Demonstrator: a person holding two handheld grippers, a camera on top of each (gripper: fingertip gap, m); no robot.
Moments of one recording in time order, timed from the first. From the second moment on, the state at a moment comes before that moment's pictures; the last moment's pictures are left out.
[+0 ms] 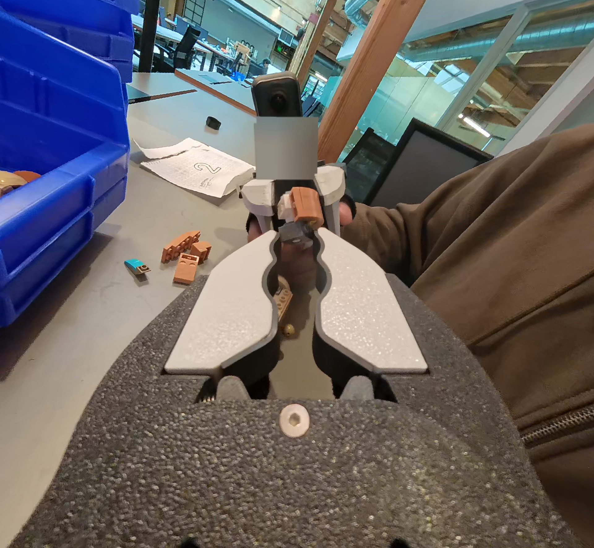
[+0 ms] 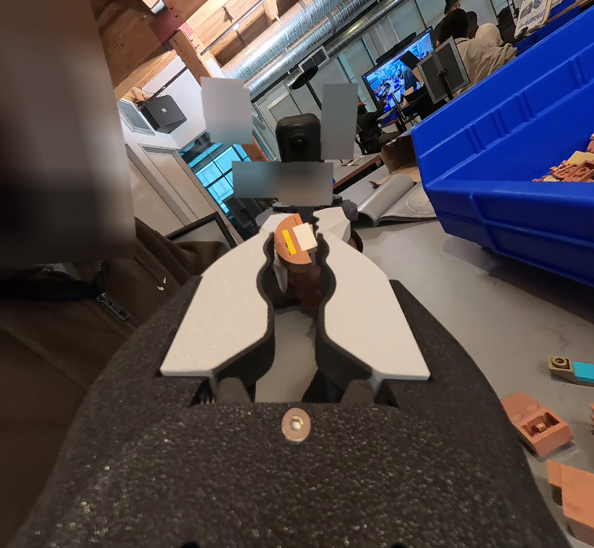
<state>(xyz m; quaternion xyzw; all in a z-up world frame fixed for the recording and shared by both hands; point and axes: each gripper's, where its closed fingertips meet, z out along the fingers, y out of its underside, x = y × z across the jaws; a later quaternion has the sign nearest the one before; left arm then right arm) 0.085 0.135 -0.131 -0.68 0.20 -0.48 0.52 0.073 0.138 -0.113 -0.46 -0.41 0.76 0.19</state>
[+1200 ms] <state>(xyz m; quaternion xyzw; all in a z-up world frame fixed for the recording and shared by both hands) 0.113 0.133 -0.181 -0.74 0.42 -0.27 0.46 0.105 0.129 -0.173 -0.36 -0.74 0.48 0.30</state>
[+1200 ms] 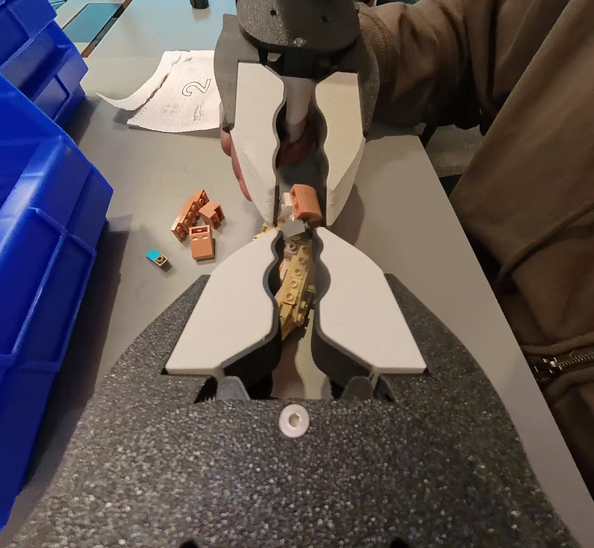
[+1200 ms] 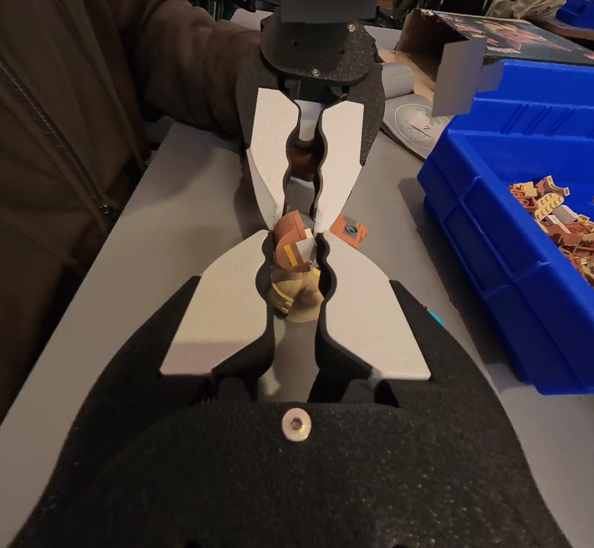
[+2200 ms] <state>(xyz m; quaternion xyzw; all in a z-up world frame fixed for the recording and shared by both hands) 0.108 0.136 -0.178 -0.72 0.42 -0.28 0.47 0.107 0.136 -0.174 -0.33 -0.75 0.45 0.35</state>
